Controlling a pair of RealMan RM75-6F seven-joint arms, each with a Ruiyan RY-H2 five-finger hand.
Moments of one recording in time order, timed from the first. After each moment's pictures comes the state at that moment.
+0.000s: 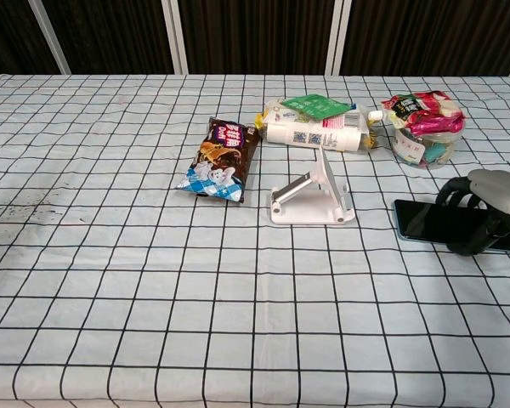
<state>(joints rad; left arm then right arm) -0.13 -1.10 -0.03 -1.64 1.46 1.40 0.08 0.54 -1.62 0.18 -1.60 -0.61 1.21 -0.71</state>
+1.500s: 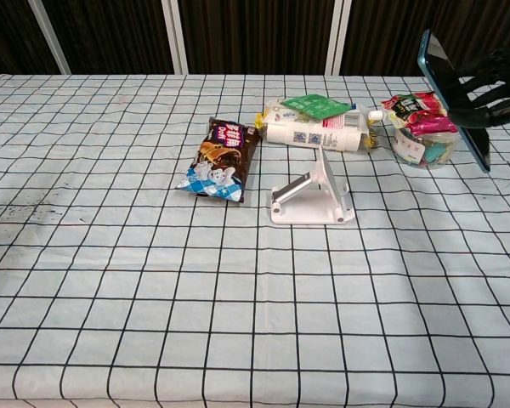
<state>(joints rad) -0.13 -1.10 -0.03 -1.65 1.46 1.41 0.07 0.41 -1.46 0.37 -1.94 -0.87 1.31 -0.09</state>
